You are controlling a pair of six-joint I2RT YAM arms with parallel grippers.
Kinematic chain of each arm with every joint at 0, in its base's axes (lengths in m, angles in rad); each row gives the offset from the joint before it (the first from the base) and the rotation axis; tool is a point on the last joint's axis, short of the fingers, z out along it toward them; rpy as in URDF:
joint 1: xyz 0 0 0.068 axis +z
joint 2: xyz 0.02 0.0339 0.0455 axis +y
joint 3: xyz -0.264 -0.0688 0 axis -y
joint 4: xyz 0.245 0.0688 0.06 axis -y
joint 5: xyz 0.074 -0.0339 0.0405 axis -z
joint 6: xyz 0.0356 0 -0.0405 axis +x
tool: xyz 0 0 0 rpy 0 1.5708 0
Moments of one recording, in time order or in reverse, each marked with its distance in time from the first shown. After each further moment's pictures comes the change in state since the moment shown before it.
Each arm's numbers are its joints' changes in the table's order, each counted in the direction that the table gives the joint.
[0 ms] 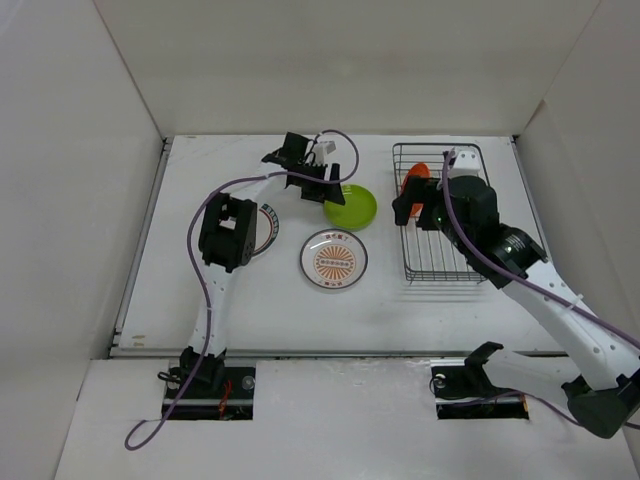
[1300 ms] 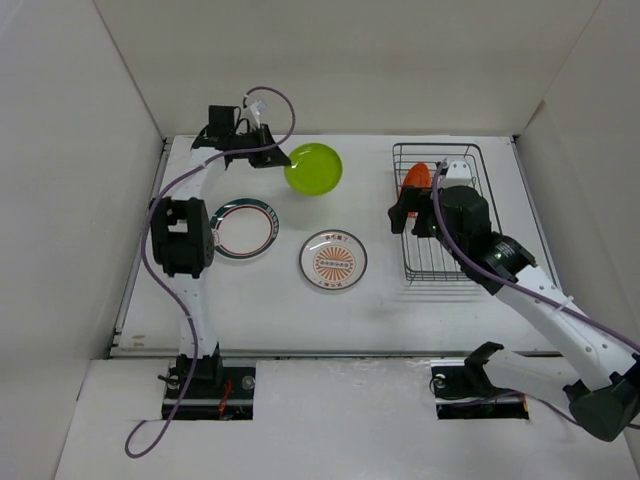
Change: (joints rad) left arm 0.257 -0.196 -0.065 0.058 0.192 -0.144; right arm 0.000 -0.022 -0.121 0.074 -0.013 -0.012
